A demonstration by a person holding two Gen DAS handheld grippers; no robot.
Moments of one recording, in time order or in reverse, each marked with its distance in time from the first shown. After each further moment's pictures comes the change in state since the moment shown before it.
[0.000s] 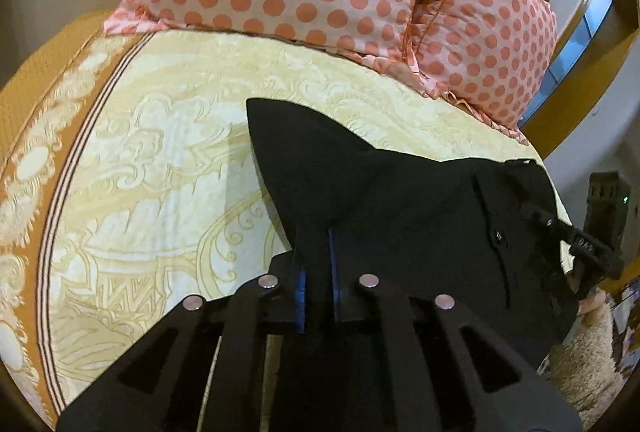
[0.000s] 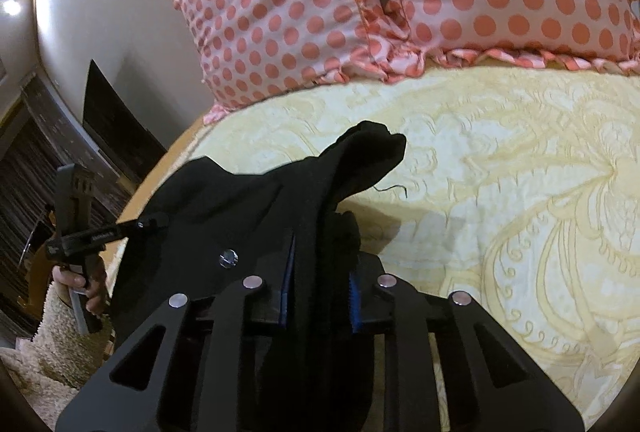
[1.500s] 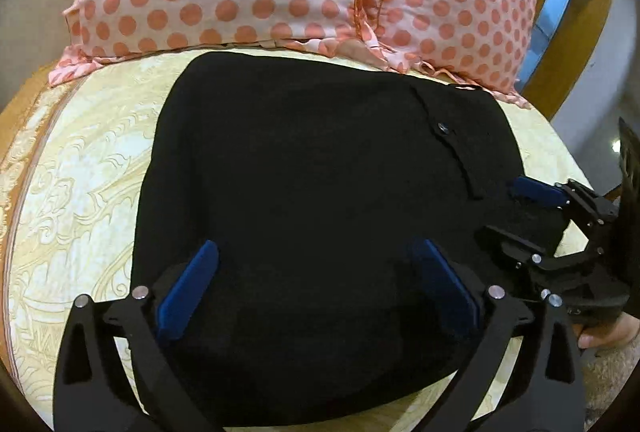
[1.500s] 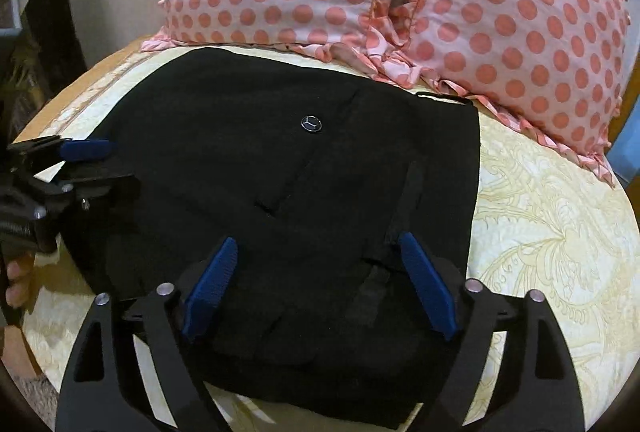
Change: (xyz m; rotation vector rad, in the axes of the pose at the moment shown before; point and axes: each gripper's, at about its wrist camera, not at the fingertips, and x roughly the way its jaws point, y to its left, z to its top) left arm 0.054 -0.064 0.008 0.156 0.003 0.051; right arm 0.053 0.049 -0.013 -0.286 0.081 -0.461
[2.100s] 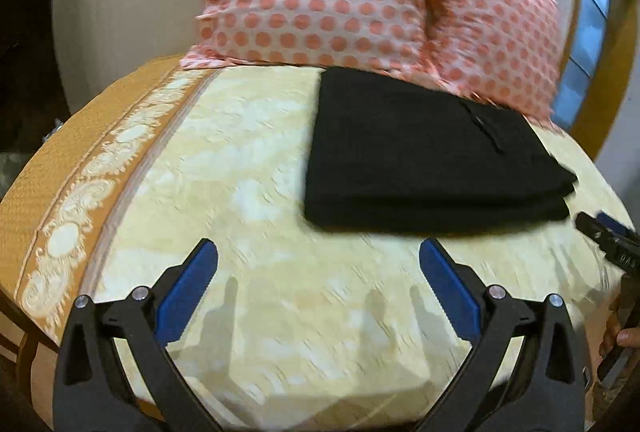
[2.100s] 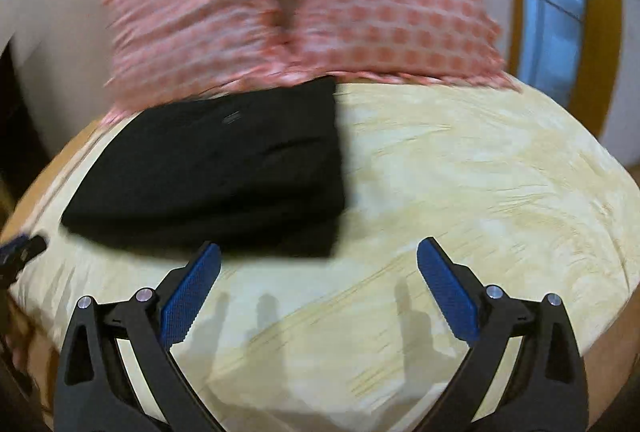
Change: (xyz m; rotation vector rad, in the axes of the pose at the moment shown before) left arm -0.103 0.024 -0.113 -0.069 -0.186 0.210; right arm -0.083 0.004 -0.099 0.249 -0.168 -0.105
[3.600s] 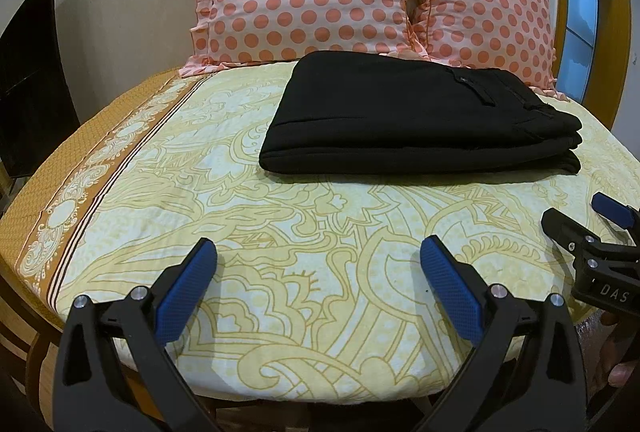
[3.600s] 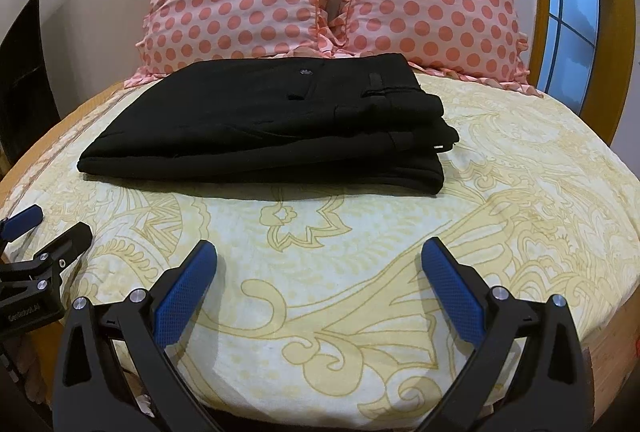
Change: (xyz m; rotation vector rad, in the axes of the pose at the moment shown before) left arm 0.007 -0.035 -0.037 0.067 -0.045 0.101; right arm 0.005 0.045 -0.034 -0.030 -0.011 -0.020
